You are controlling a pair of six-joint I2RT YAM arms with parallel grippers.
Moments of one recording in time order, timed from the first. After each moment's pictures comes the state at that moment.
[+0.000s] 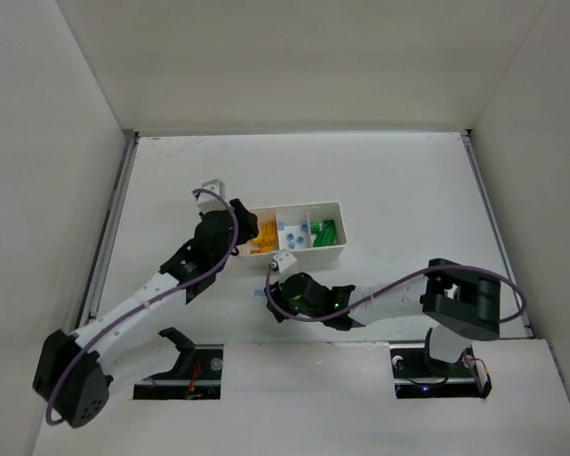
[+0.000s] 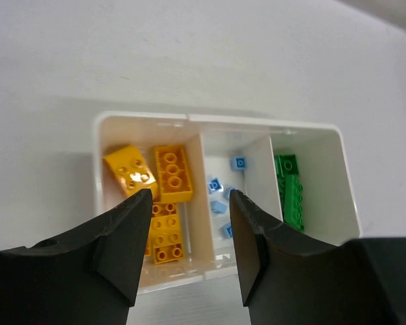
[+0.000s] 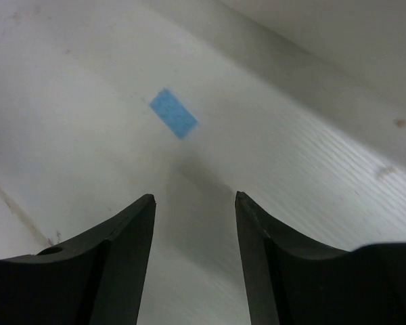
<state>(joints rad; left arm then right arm) -0.66 1.07 0.68 -0.03 -0.40 -0.64 1.25 1.62 0.70 0.28 0.31 0.49</state>
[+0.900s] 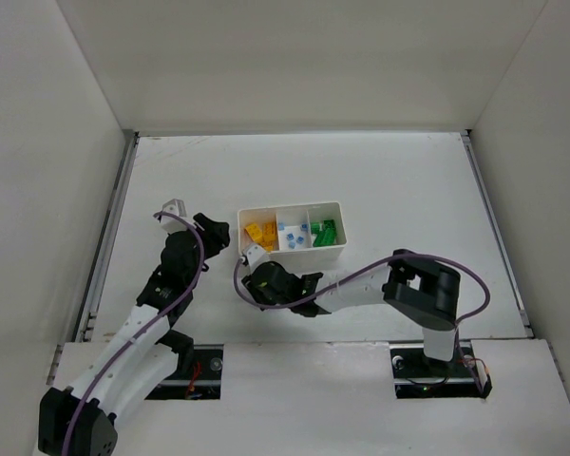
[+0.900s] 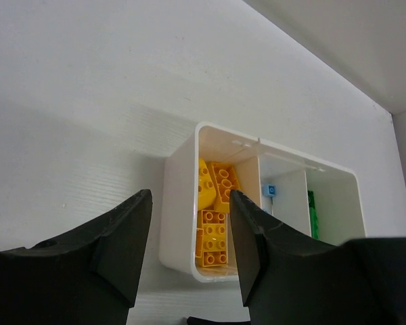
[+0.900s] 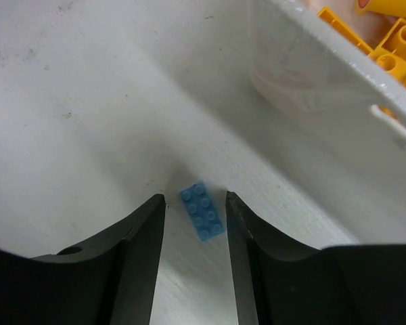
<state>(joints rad) -0.38 0.71 0.40 0.01 -0.27 -0.70 1.23 1.90 1.04 0.13 0.28 0.32</state>
